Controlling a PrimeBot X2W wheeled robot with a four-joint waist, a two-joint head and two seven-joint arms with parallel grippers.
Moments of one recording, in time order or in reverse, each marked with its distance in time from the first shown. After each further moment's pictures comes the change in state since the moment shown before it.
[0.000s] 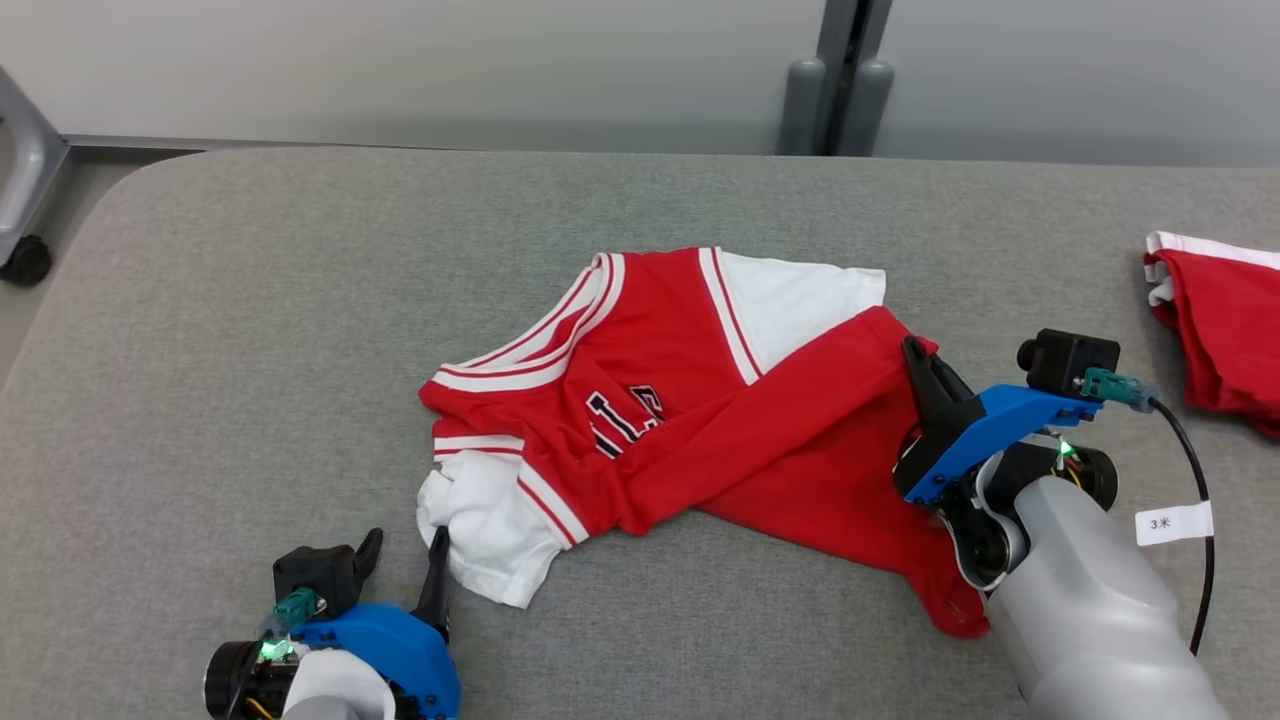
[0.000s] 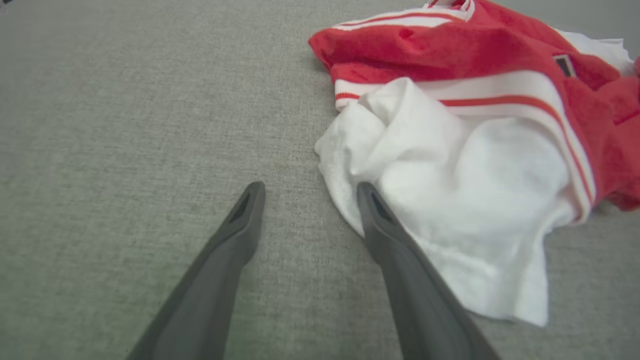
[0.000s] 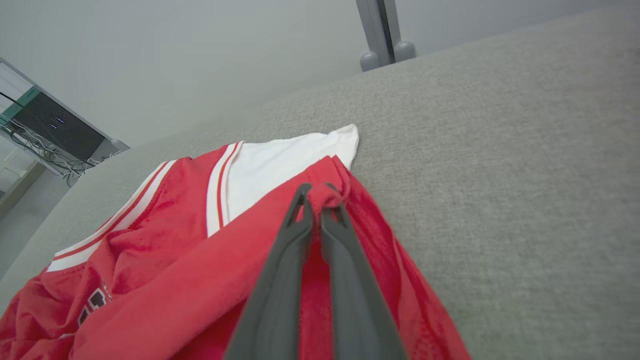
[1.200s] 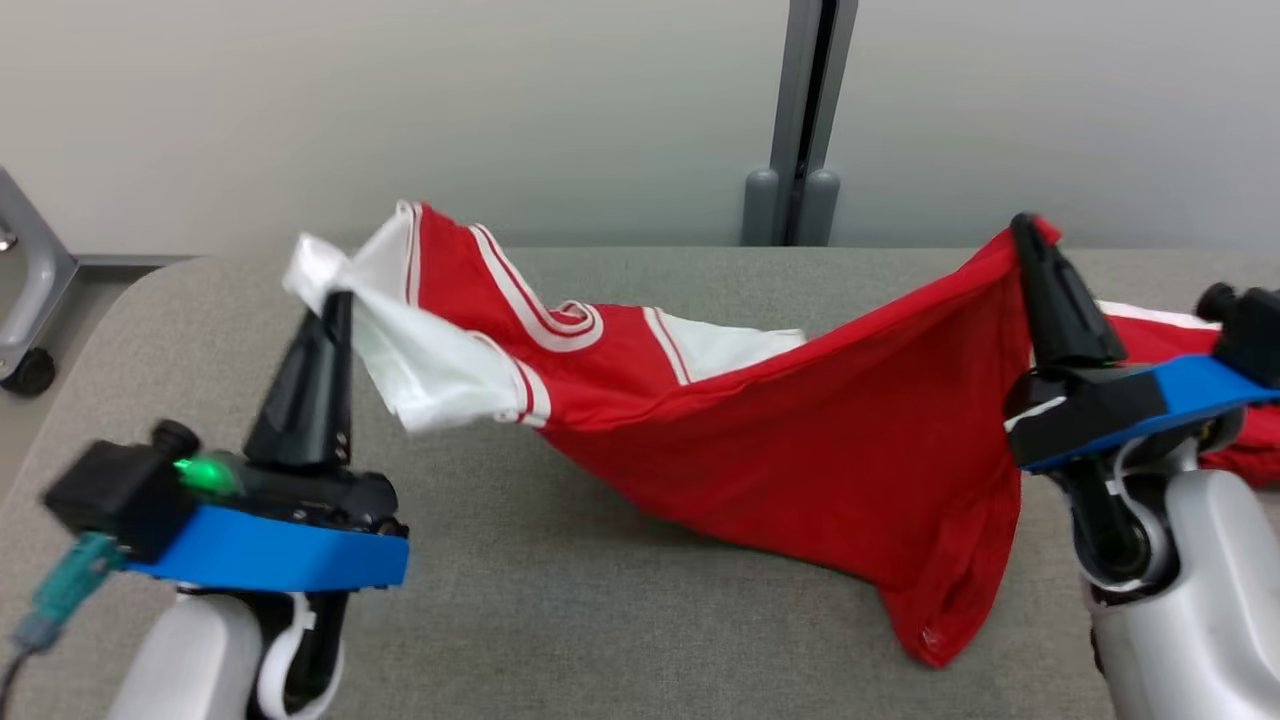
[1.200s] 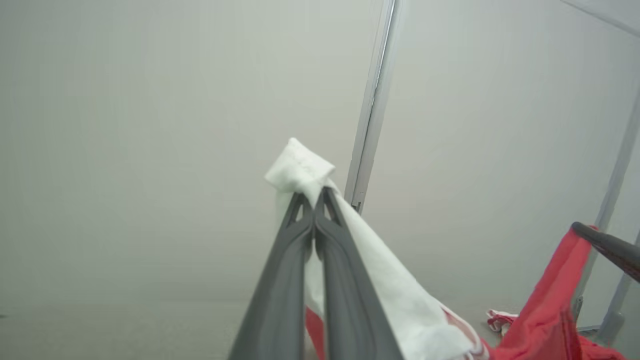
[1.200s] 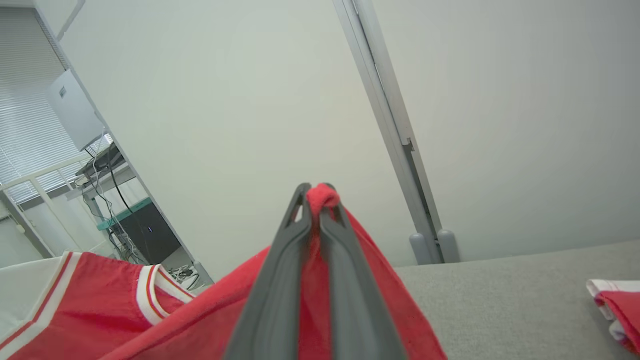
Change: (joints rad) left arm 0.017 0.111 0.055 -0.695 -0.141 -0.043 -0.032; right arm 0.261 -0.073 -0.093 -0.800 0.088 0.000 0.133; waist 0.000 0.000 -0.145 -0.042
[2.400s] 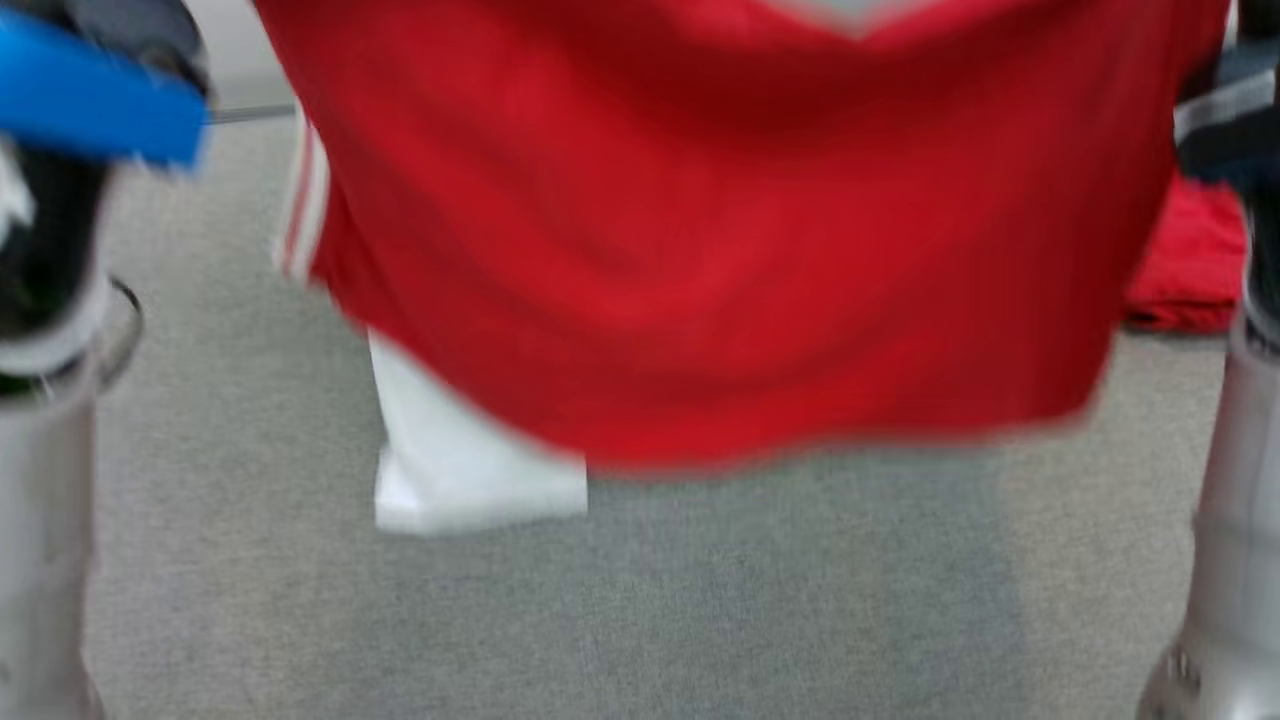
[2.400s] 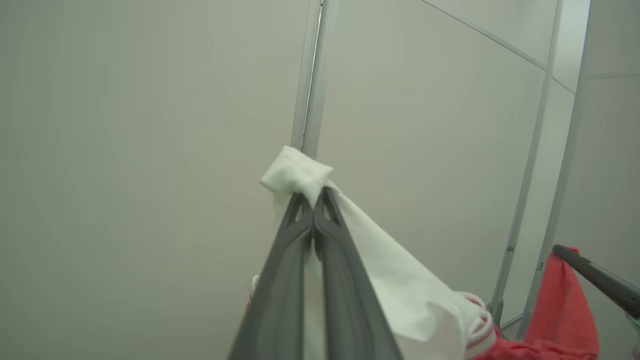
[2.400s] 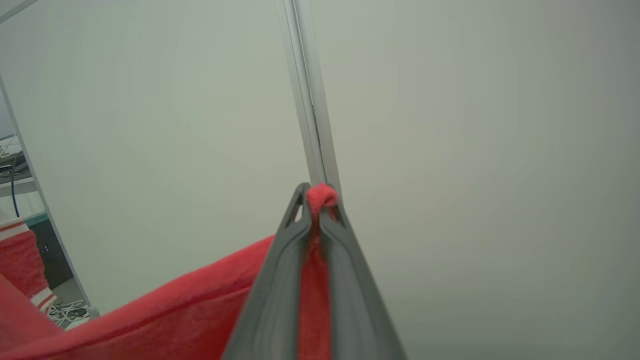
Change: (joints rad) left arm -0.656 0.112 0.049 -0.120 -0.173 0.064 0.459; right arm -0.379 0.047 -0.156 -0.275 -0.210 0.000 0.308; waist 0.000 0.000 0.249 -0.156
